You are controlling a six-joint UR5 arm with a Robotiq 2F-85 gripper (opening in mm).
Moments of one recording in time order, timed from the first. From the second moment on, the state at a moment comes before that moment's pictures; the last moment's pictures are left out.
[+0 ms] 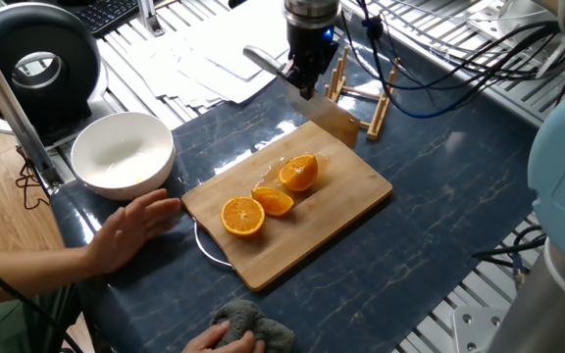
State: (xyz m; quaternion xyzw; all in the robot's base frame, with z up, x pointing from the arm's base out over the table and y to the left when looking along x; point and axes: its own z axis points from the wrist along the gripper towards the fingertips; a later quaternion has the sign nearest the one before) arm 0.560 -0.039 0.137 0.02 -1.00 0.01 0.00
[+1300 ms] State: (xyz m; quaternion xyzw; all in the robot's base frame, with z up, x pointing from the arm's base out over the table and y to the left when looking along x) arm 0.507 0.031 0.121 0.02 -1.00 -0.03 0.00
